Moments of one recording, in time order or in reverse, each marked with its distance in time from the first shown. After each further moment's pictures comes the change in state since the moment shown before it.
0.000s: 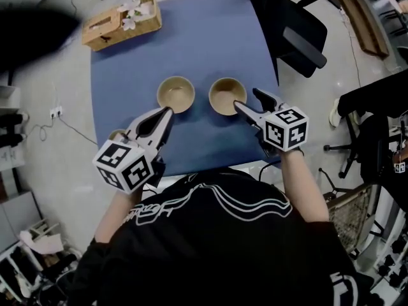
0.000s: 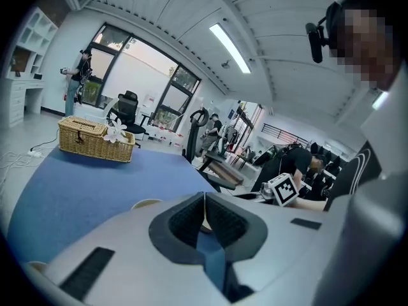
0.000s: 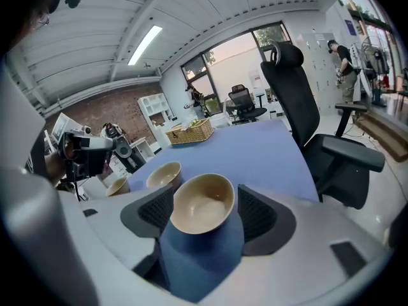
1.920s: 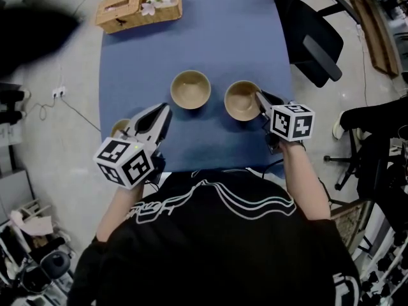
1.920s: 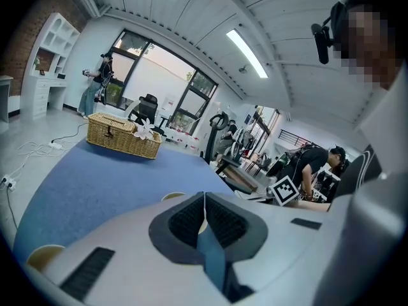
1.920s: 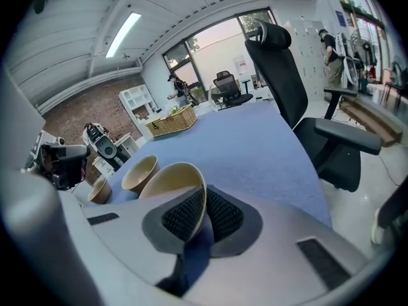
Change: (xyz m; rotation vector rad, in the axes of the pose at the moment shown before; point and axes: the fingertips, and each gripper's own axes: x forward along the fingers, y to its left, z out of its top) left arm -0.022 0.052 -0.016 -0.094 -0.046 0.134; right arm 0.044 -0.034 -0.016 0.104 0.115 -0.099
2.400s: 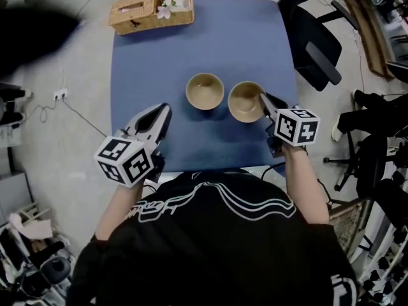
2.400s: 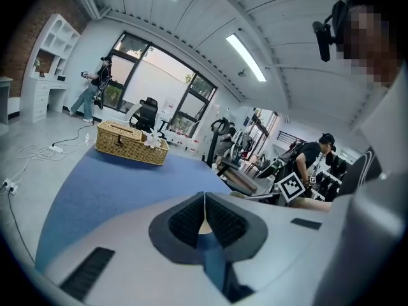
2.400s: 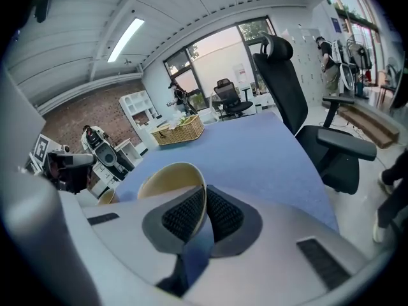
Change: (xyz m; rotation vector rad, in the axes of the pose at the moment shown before) left arm -0.043 0.028 0.017 0.010 -0.016 -0.008; right arm -0.017 0.052 0.021 0.009 -0.066 -0.012
